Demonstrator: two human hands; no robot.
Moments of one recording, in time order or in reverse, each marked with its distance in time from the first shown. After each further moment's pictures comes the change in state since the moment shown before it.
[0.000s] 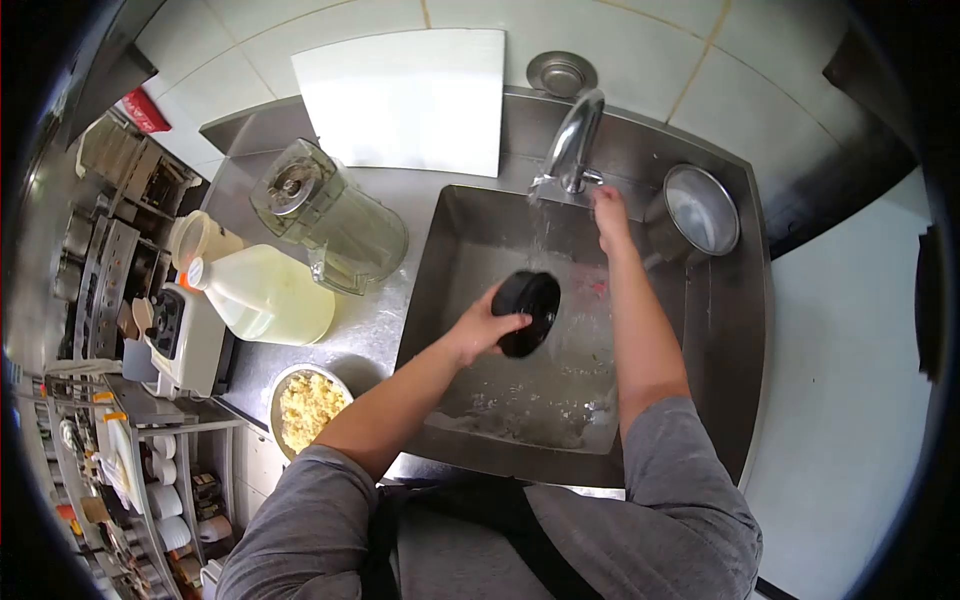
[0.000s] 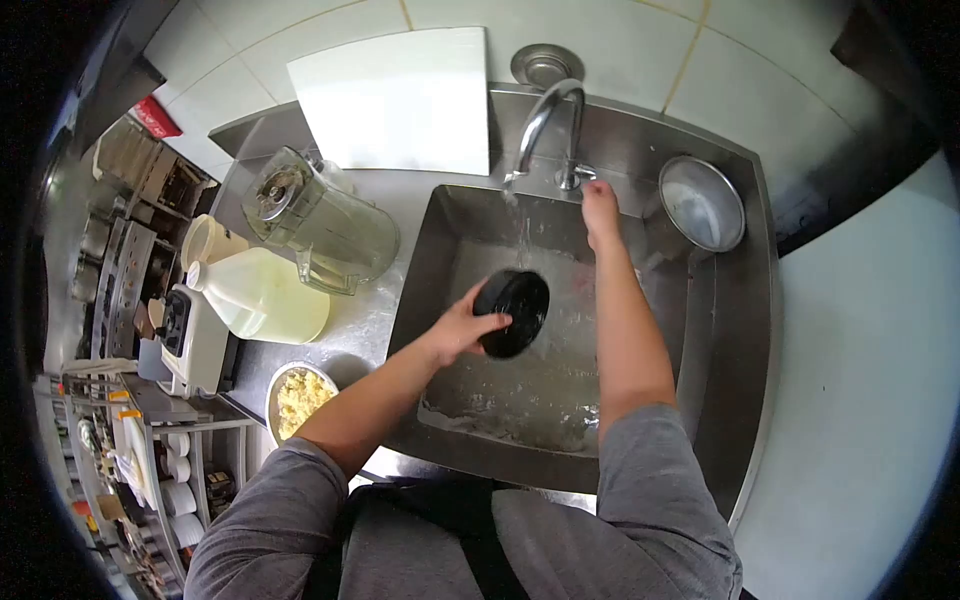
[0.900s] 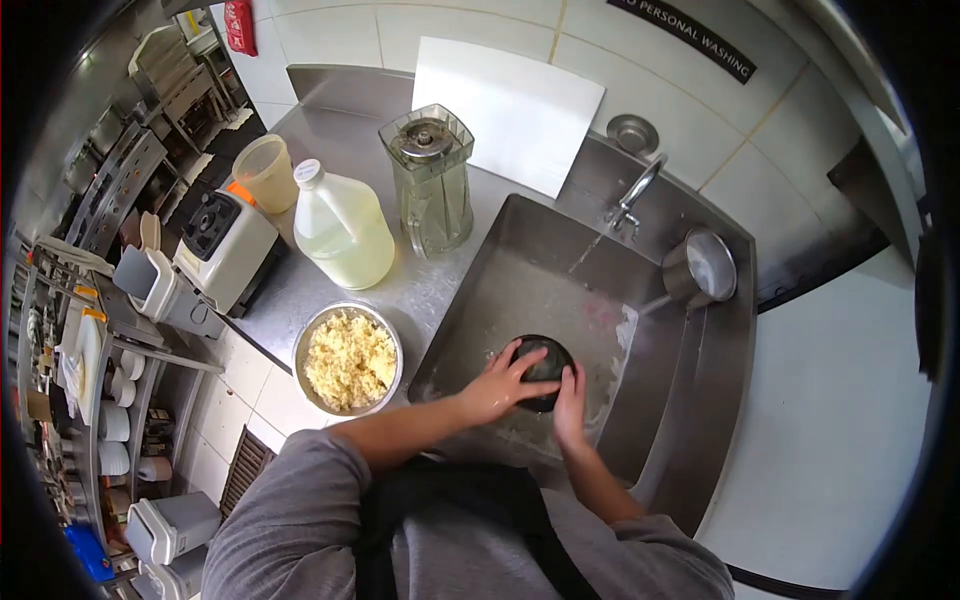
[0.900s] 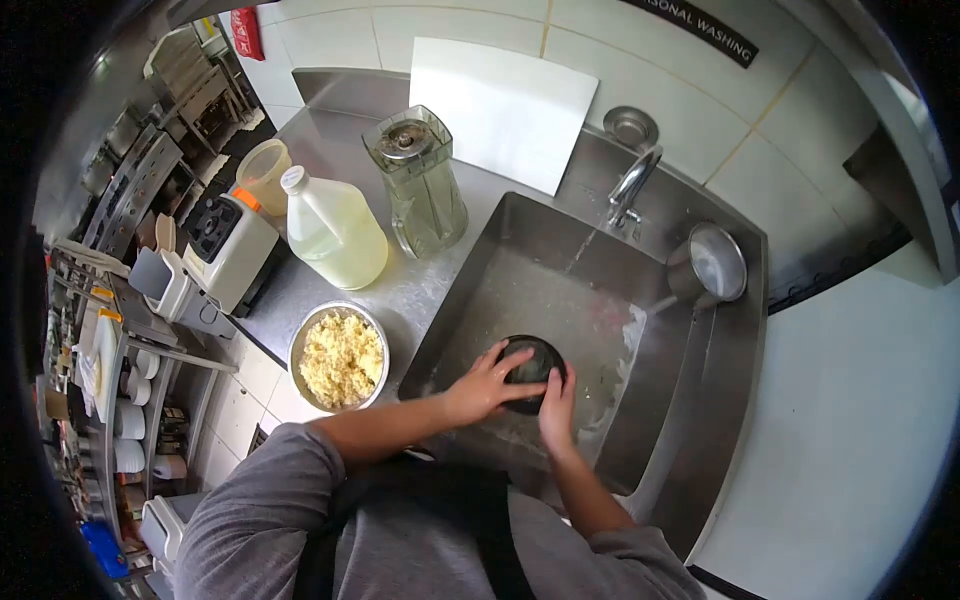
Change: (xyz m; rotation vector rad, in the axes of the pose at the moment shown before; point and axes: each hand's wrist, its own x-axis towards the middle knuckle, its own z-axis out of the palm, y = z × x) left_hand -0.122 -0.091 0.012 1.031 0.074 0.749; right_hand -0.366 0.024 0.000 0.072 -0.120 0.090
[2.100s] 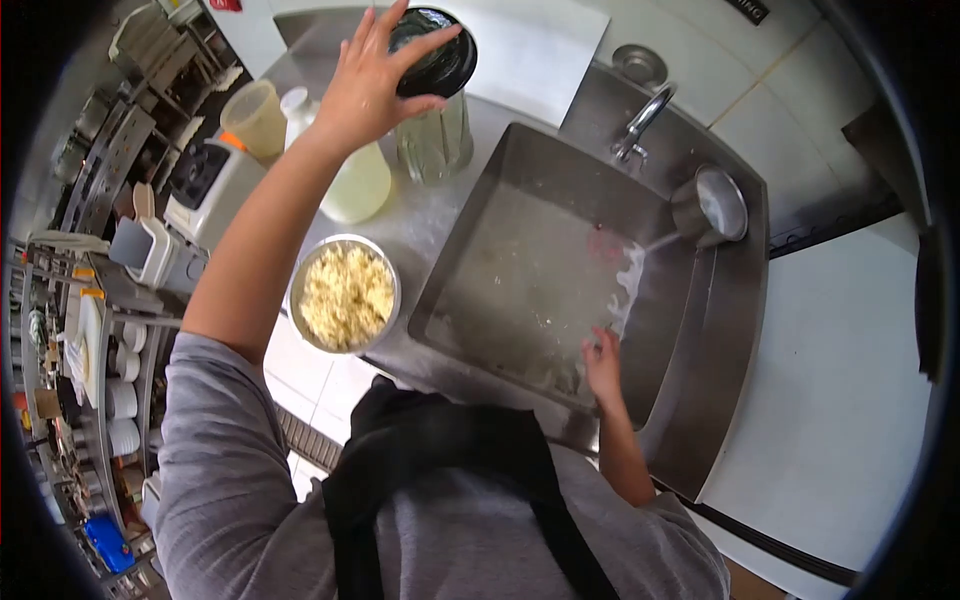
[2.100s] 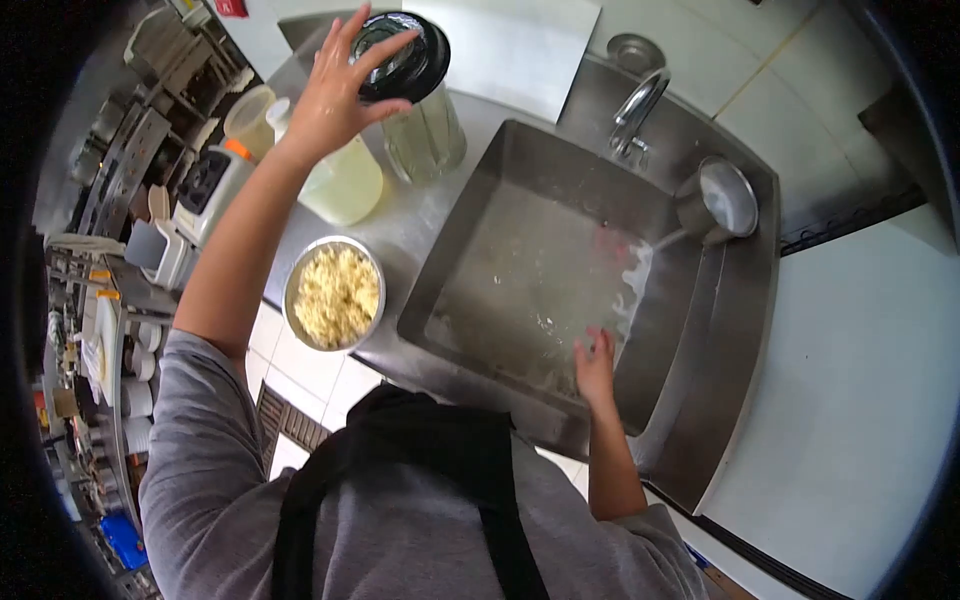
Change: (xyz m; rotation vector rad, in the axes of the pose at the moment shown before) left_hand 0.038 -0.049 -0.289 0.763 0.717 0.016; right_hand -0.002 0.074 -0.108 -0.669 -0.097 -0.170
